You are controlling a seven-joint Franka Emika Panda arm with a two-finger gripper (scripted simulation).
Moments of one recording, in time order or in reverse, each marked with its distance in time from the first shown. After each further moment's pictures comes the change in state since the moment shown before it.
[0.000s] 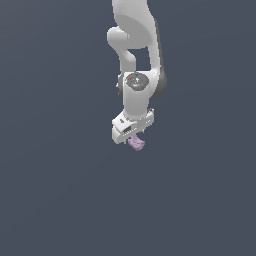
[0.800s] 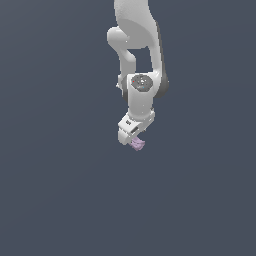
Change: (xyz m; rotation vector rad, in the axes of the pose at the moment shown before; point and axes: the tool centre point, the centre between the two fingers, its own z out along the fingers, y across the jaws) arm 0.000 -0.021 0.013 0.003 0.005 -0.166
